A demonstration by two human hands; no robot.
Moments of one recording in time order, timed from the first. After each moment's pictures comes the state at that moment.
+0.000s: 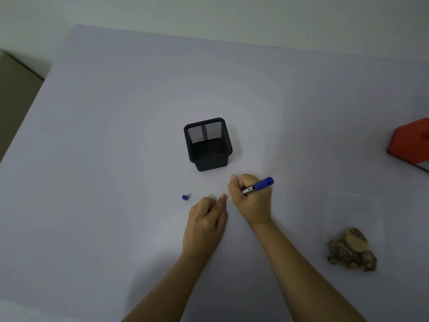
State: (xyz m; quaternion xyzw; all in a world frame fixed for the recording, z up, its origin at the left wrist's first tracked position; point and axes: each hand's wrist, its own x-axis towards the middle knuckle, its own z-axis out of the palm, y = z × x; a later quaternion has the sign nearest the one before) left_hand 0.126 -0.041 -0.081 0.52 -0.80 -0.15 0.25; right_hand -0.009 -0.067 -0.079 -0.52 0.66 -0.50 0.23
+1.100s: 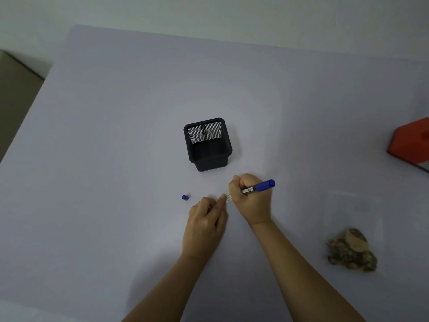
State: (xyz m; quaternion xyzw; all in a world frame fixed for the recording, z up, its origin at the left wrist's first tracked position) left_hand 0.127 -0.040 -0.083 0.52 -0.80 -0.15 0.25; right_hand -0.010 -0.067 -0.075 -0.52 0.66 -0.50 0.22
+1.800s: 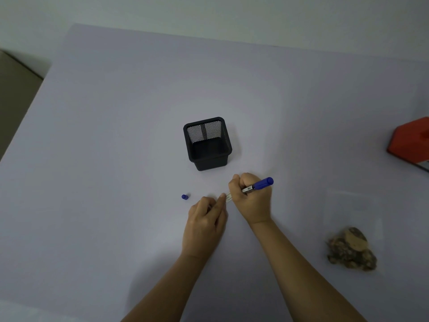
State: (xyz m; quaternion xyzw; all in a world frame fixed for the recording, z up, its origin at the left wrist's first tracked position) left_hand 0.125 -0.041 -0.082 0.52 -0.81 -0.14 0.24; right_hand -0.010 -0.068 -0.075 -0.52 0.66 -0.50 0.20
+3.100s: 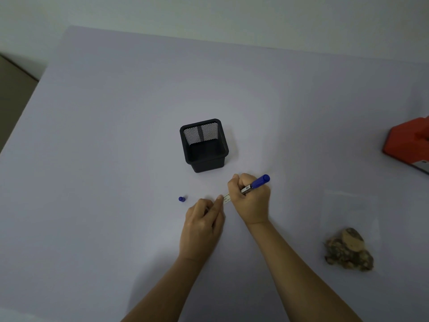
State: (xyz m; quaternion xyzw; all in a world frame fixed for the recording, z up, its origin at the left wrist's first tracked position) left_hand 0.126 -0.041 -0.084 0.52 -0.81 -0.14 0.24; right_hand -0.011 -0.068 -0.077 -0.51 0.68 -0.50 0.17
